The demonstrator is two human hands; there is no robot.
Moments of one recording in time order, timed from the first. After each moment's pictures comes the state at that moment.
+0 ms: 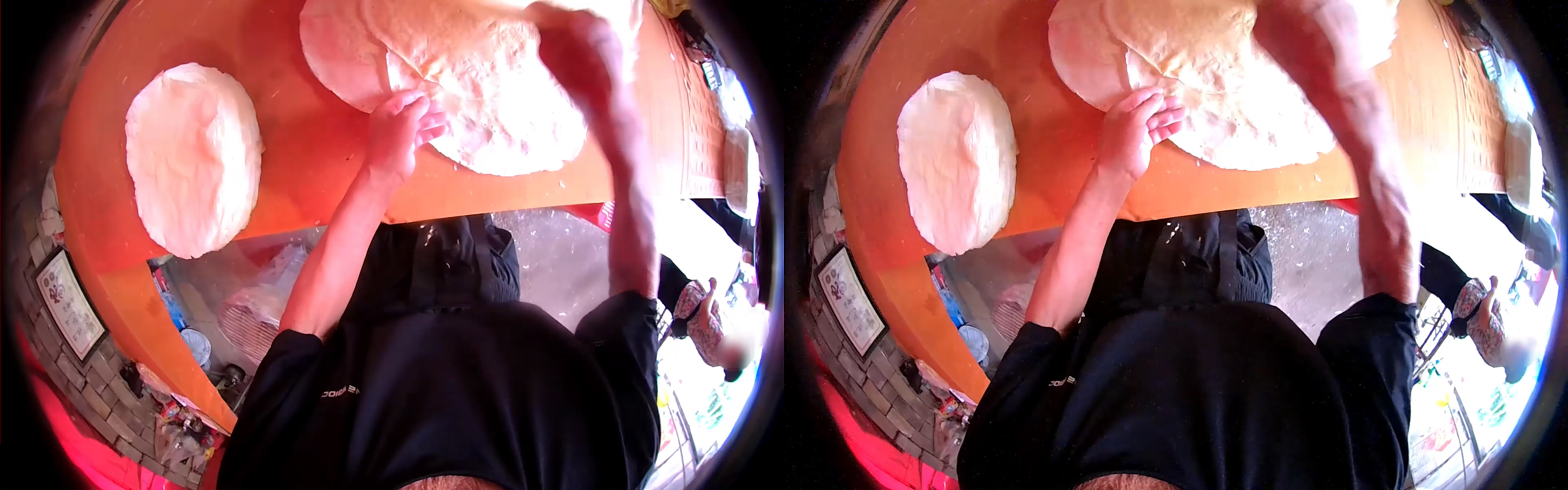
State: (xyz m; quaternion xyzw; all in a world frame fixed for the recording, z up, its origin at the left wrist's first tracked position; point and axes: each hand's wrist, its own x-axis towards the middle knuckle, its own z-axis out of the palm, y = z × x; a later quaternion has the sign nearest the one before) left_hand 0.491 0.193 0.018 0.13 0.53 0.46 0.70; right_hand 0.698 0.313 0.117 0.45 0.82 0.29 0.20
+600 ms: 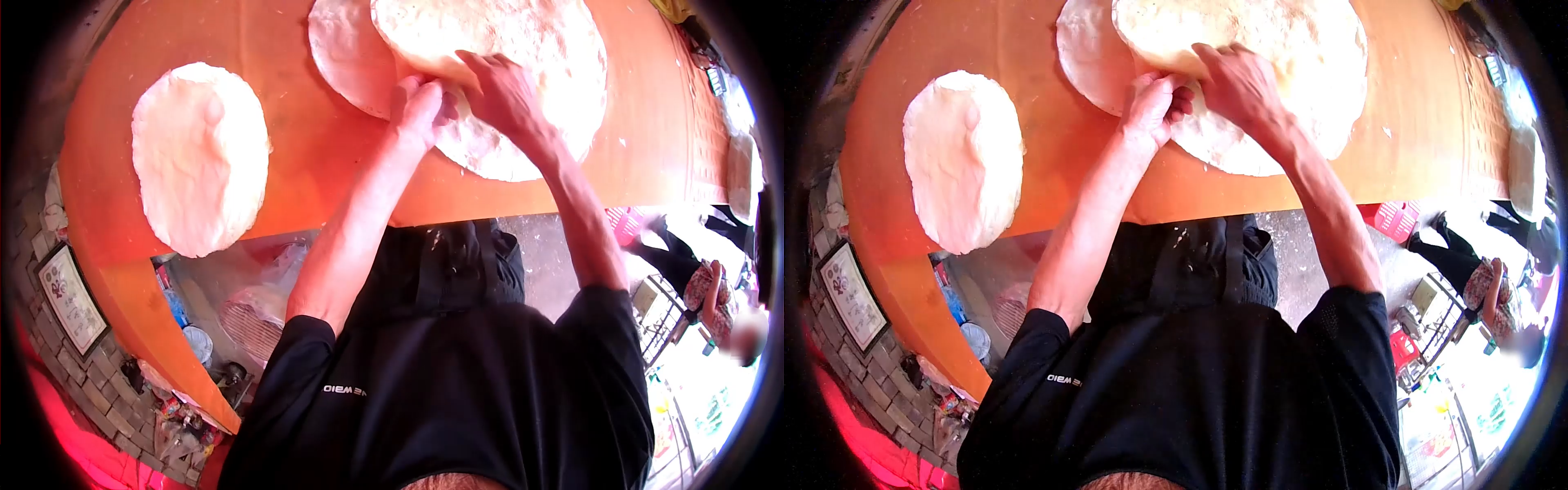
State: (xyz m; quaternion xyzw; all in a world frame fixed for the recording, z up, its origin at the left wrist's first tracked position) left_hand 0.501 0.240 -0.001 0.15 0.55 0.44 0.69; right_hand 0.648 0.276 0.020 0.47 0.85 -0.11 -0.19
